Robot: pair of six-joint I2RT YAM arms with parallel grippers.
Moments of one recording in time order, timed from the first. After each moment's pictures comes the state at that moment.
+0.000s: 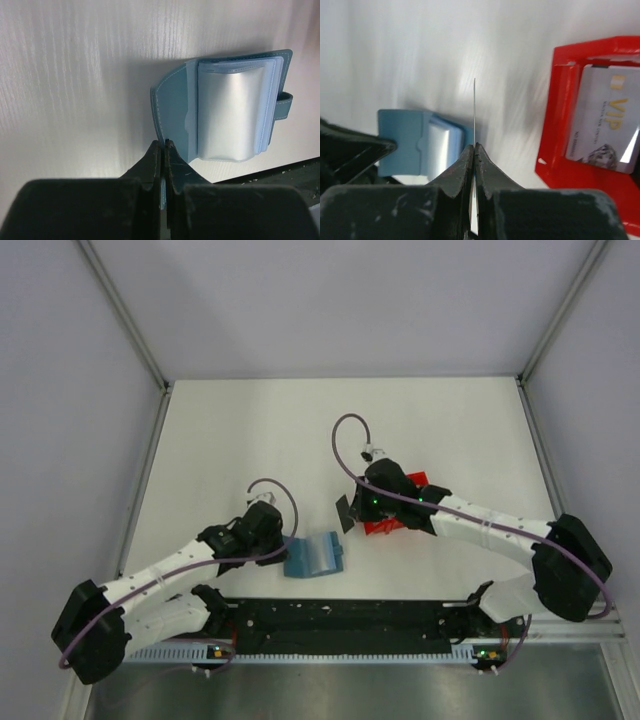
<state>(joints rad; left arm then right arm) -0.74 0.98 0.49 -0.51 -0.04 -0.87 0.83 1.42 0.89 -0.25 0.04 0.66</state>
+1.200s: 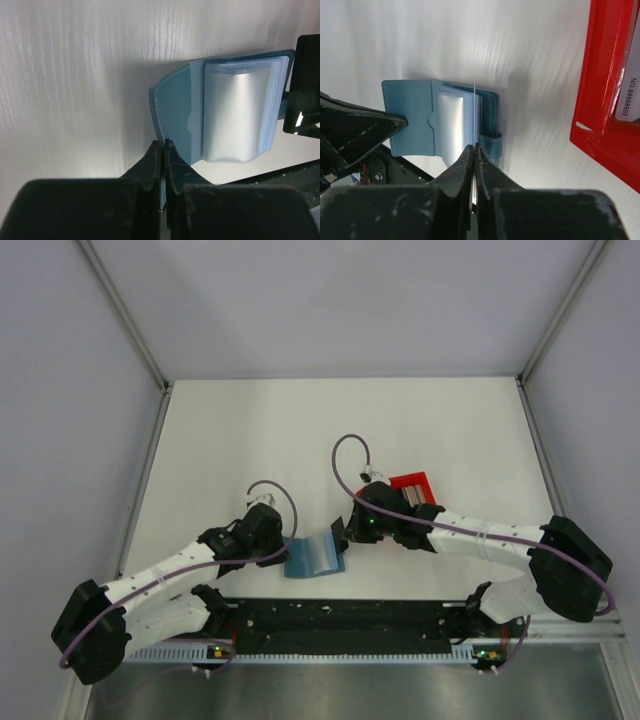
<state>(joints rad) -0.74 0.98 0.46 -0.46 -0.04 -0.89 0.95 1.36 0.74 -0.16 0.04 0.89</state>
